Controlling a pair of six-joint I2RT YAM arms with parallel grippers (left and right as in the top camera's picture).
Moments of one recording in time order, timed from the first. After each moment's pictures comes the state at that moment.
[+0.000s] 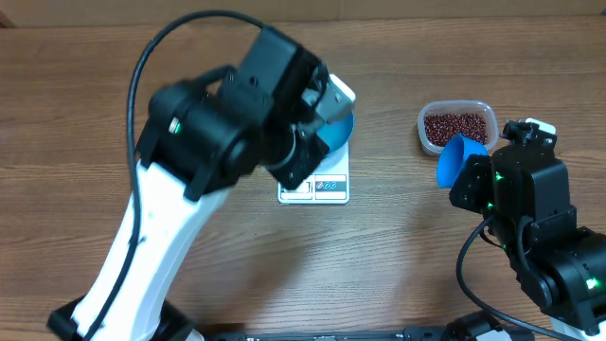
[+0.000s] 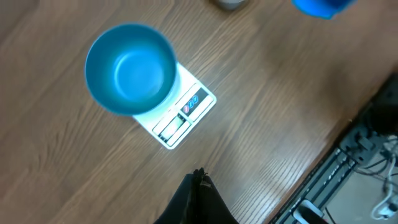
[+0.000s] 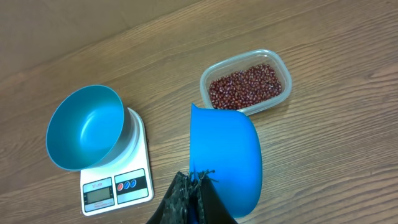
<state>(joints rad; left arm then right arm) -0.67 1.70 2.34 -1.69 0.09 0.15 0.34 0.95 1.30 -1.12 0.29 0.56</state>
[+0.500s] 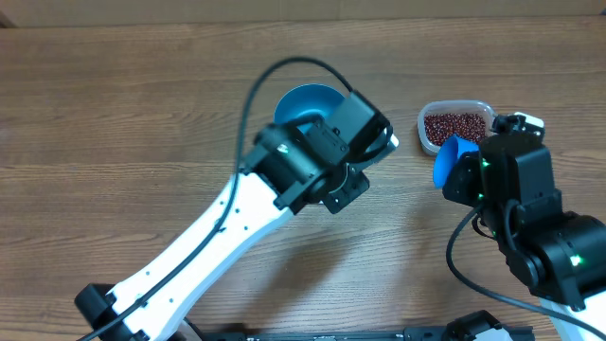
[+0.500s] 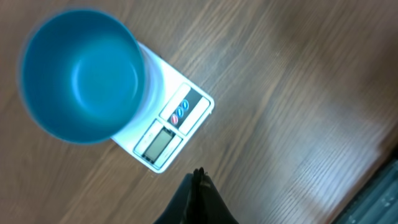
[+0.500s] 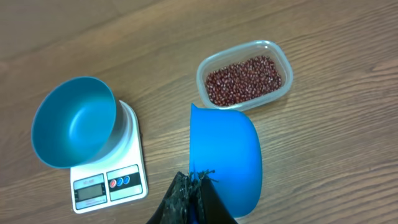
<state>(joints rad) -0.83 1.64 1.72 -1.22 -0.06 0.11 0.34 1.01 1.30 -1.12 0.29 0.56</state>
